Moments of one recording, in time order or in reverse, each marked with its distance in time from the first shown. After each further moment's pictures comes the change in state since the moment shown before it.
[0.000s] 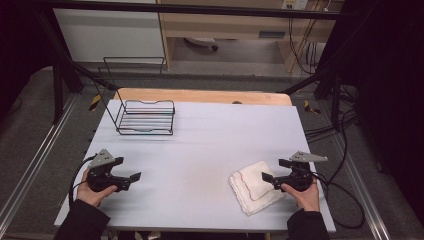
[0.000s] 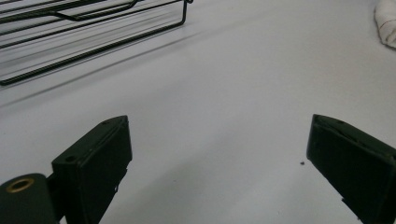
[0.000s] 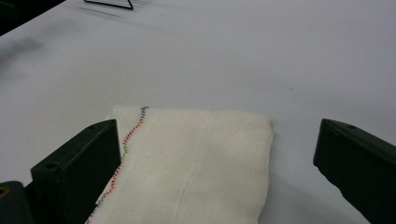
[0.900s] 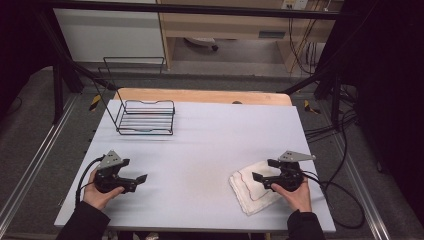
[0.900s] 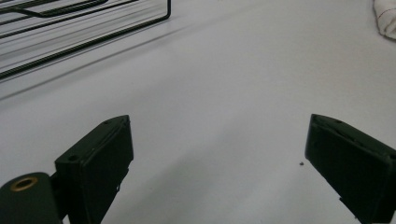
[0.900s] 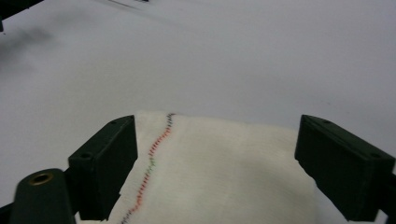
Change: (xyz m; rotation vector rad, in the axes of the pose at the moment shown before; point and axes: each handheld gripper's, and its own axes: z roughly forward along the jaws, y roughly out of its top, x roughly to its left) left arm -0.015 0.003 0.010 0.034 0.002 0.020; right arm 0.027 0.011 0.017 0.032 0.007 -0.069
